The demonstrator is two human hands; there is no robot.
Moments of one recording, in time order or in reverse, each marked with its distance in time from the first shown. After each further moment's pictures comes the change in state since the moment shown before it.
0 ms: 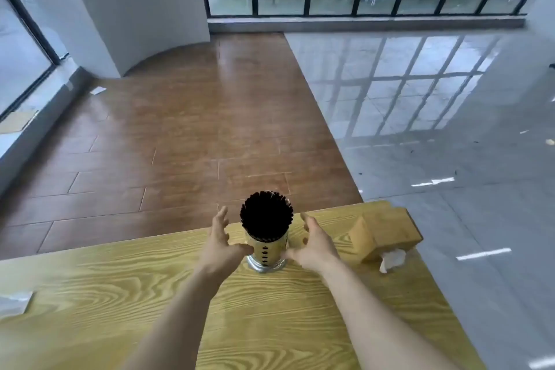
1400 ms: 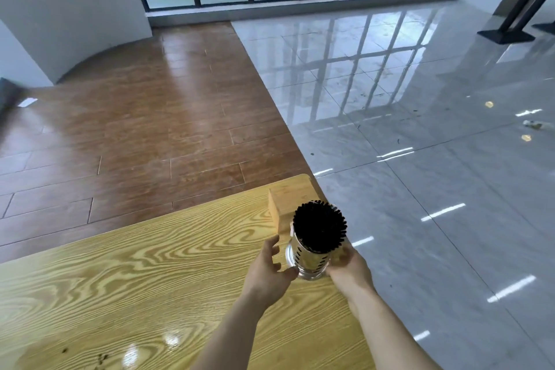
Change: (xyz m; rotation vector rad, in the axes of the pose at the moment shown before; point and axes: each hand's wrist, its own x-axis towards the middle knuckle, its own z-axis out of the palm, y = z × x) left_hand -0.108 0.000 0.247 0.270 -0.328 -0.013; right_hand -0.087 0.202 -0.161 0.272 0.302 0.312
